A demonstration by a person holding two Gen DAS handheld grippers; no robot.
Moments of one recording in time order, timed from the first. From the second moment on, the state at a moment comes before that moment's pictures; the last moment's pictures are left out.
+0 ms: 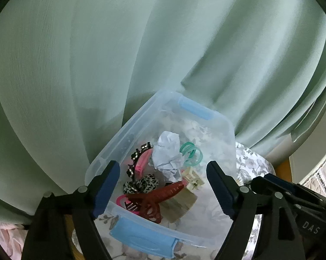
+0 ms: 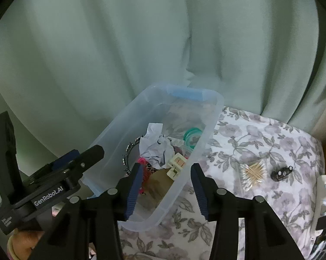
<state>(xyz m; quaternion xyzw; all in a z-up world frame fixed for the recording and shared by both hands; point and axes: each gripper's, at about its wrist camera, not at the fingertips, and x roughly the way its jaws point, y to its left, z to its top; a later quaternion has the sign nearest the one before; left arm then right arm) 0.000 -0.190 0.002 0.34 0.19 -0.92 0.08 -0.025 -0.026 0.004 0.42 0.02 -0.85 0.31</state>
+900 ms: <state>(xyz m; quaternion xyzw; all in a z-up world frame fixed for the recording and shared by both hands) 0.004 -0.097 0.048 0.30 0.10 -0.95 0.05 -0.007 0.072 0.021 0.38 -0.07 -0.88 0.30</state>
